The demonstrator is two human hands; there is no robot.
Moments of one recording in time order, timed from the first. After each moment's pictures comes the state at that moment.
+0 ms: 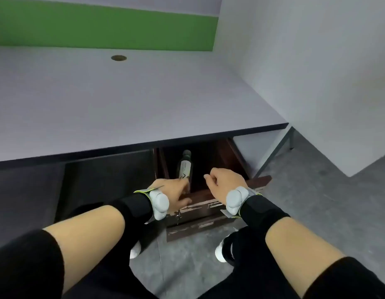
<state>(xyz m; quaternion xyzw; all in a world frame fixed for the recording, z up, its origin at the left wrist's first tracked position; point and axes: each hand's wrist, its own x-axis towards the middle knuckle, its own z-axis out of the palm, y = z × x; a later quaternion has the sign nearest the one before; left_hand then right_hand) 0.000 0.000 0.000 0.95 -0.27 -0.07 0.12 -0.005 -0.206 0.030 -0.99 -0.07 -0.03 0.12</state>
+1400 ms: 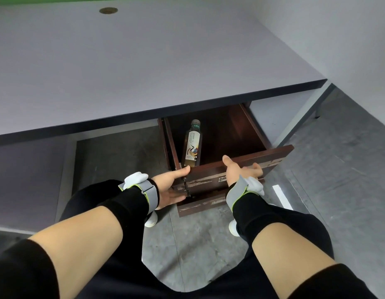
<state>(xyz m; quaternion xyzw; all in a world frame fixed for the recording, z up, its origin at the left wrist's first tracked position) 0.000 0.003 -0.053 0.56 0.31 -0.39 0.66 0.001 -0.193 -0.034 -0.68 0.50 0.01 0.54</state>
